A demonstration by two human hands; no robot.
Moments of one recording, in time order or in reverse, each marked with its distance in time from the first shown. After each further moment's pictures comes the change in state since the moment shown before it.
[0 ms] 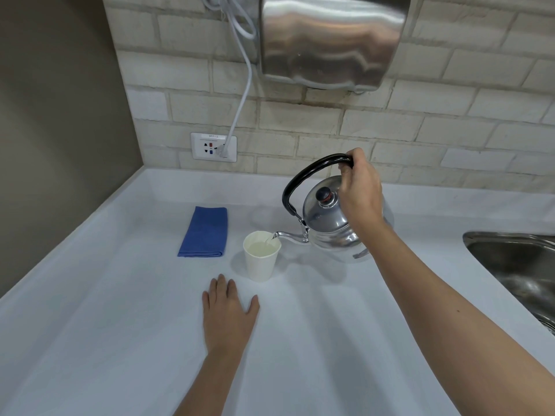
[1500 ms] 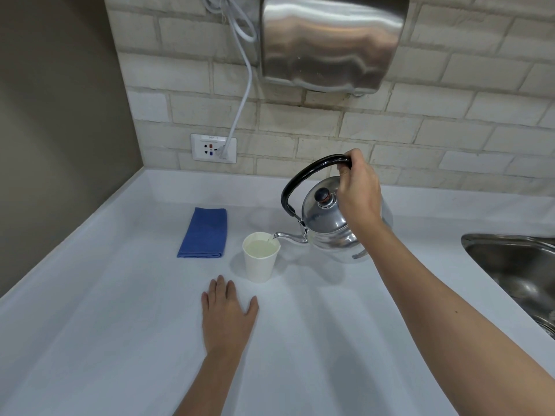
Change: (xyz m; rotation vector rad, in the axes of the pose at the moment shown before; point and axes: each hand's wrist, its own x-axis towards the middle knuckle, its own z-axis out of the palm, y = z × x) left_hand -0.001 0.001 -0.003 -0.015 -0.010 0.004; right_hand 0.000 -0.003 -0.001 -0.013 0.016 -0.020
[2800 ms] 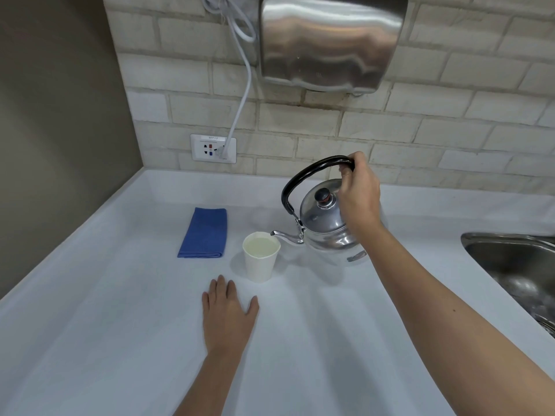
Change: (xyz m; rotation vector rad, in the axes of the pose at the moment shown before) left_hand -0.001 0.000 -0.001 -0.006 0.005 0.003; right_hand 0.000 0.010 0.007 0.071 0.018 0.068
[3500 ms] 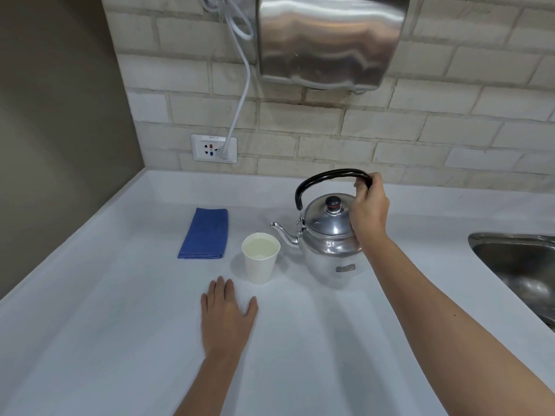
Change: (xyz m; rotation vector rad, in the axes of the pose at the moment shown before) left_hand 0.000 -0.001 0.003 -0.057 0.043 -0.012; right_hand -0.002 0.044 0.007 0.232 0.044 0.238
